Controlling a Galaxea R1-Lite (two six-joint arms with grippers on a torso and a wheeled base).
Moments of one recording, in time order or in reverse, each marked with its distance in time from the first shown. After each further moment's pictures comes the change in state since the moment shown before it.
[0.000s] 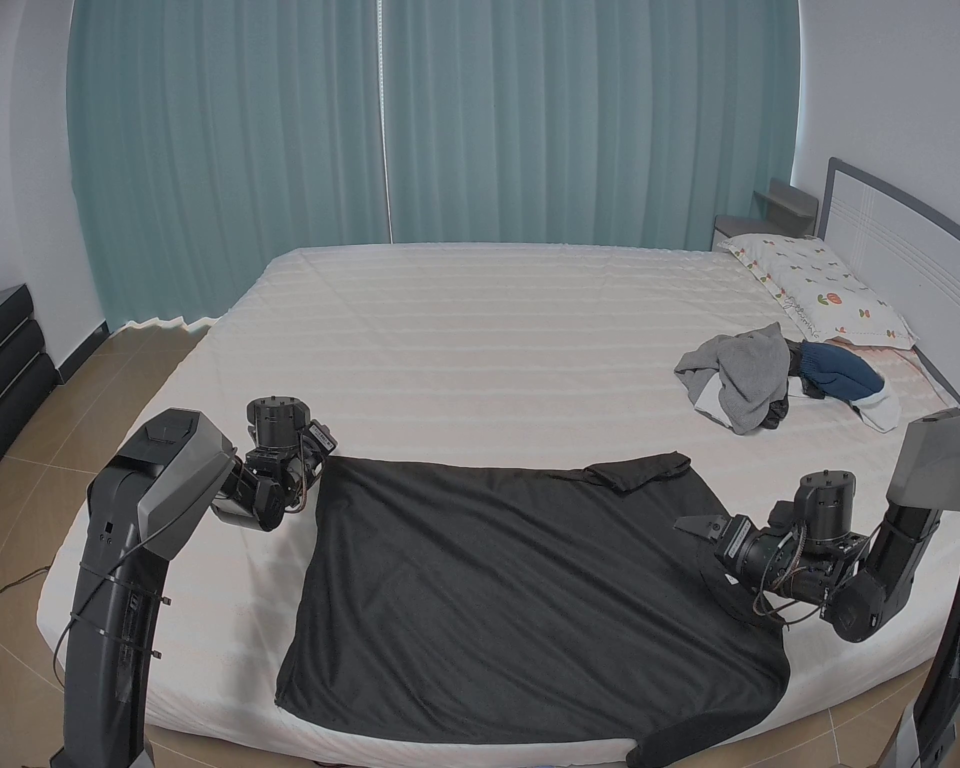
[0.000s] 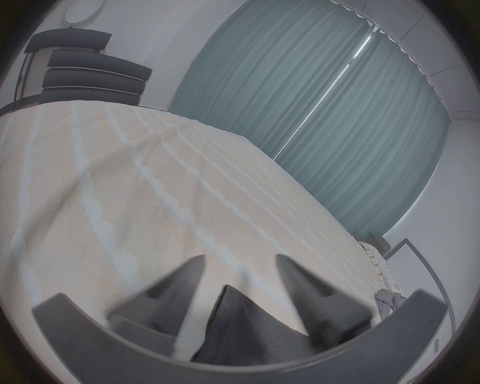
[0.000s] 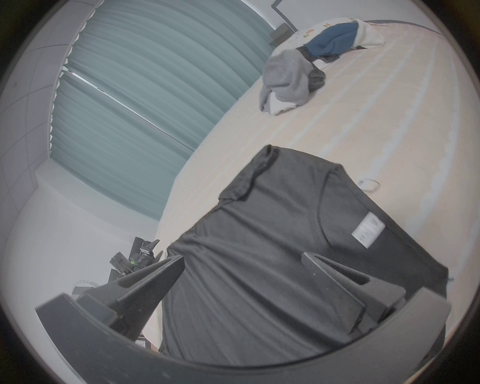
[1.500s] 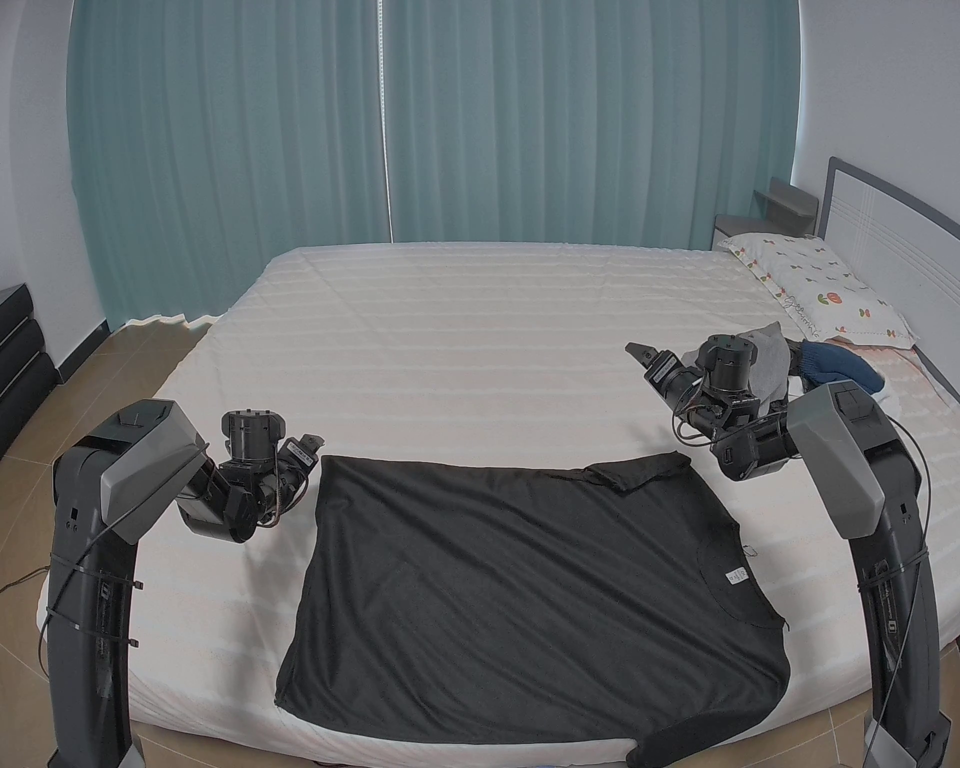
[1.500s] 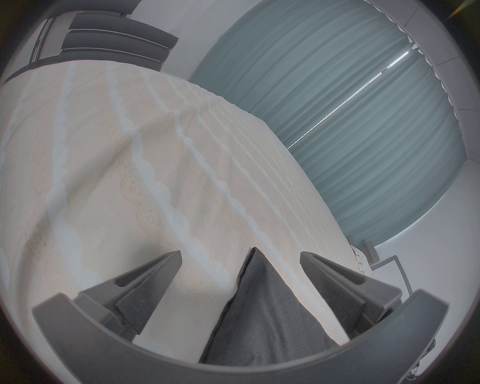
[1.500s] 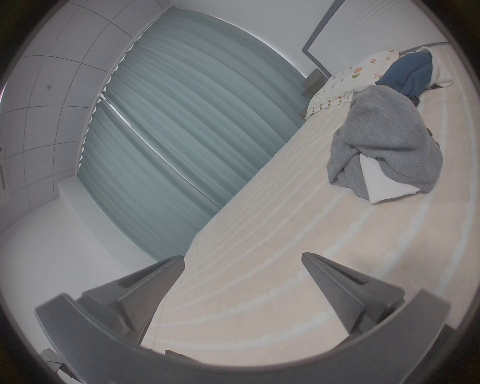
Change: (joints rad) left arm 0.046 -0.123 0.251 -0.014 -0.125 -0.179; right arm -0.040 0.546 -1.426 0.491 -0.120 -0.020
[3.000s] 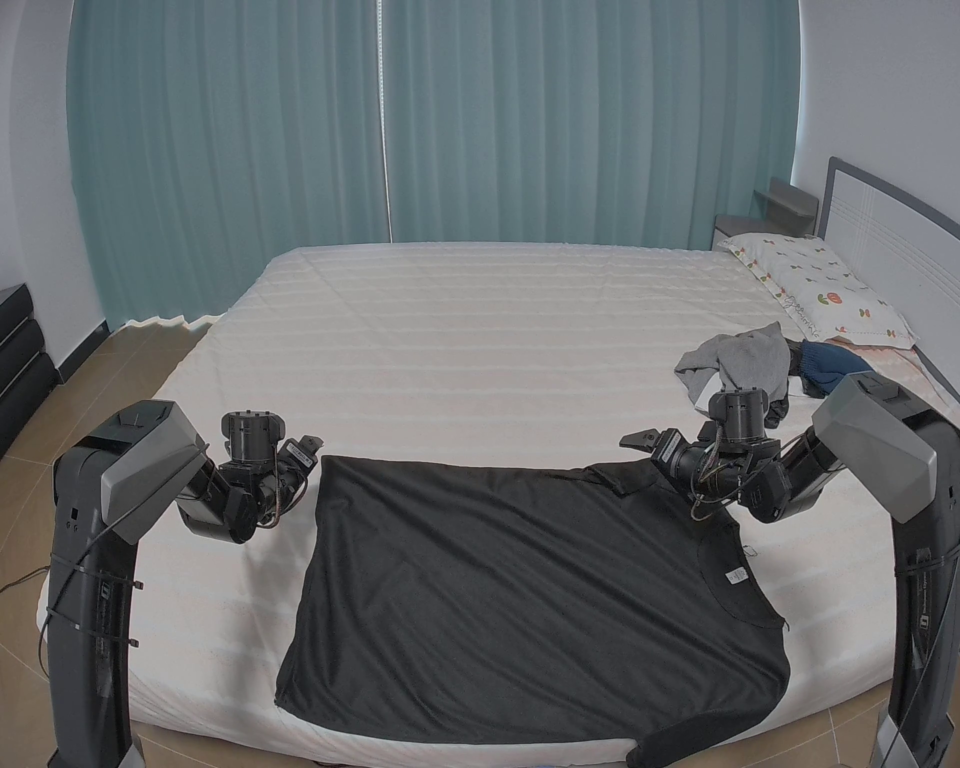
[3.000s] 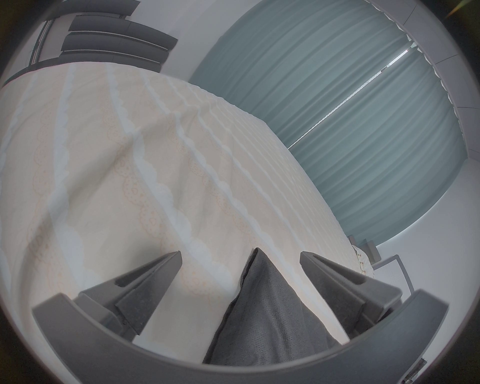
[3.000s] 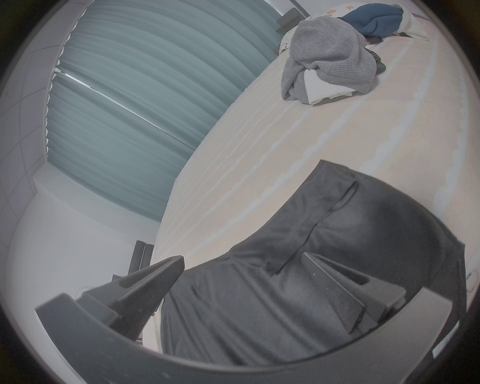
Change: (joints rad) left arm 0.001 0.003 0.002 -0.002 0.007 0.009; right arm 0.024 -0.237 0.578 0.068 0.193 0.021
